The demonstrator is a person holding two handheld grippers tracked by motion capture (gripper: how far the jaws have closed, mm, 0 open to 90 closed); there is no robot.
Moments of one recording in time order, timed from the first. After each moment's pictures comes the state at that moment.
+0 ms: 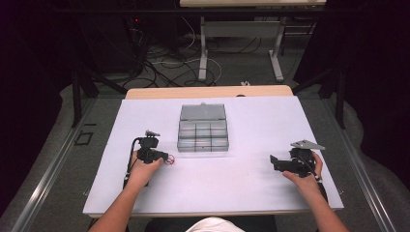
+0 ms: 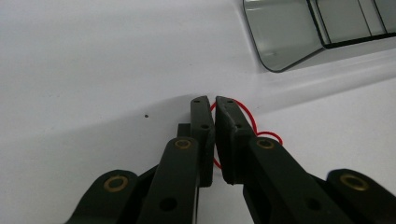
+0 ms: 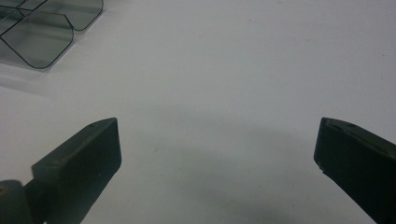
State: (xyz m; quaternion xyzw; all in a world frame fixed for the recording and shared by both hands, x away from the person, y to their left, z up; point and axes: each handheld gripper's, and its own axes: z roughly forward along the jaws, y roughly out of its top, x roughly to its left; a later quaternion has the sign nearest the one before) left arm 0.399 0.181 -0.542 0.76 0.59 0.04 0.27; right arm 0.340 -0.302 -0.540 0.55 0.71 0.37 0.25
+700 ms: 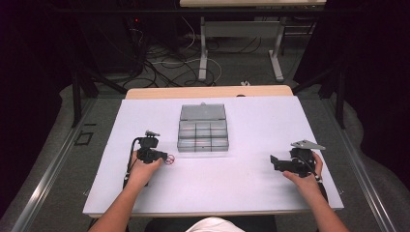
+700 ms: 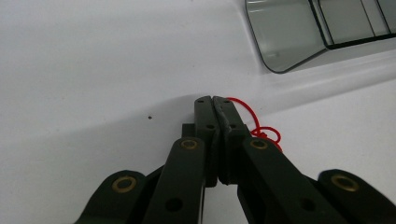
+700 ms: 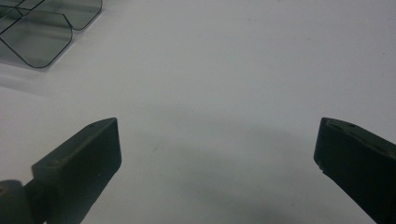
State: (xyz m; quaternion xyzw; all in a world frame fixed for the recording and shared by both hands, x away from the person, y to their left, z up) left arm 0.399 0.181 -0.541 0.76 0.59 0.04 0.27; right arm 0.340 -0.302 -0.541 0.55 0.71 0.37 0.25
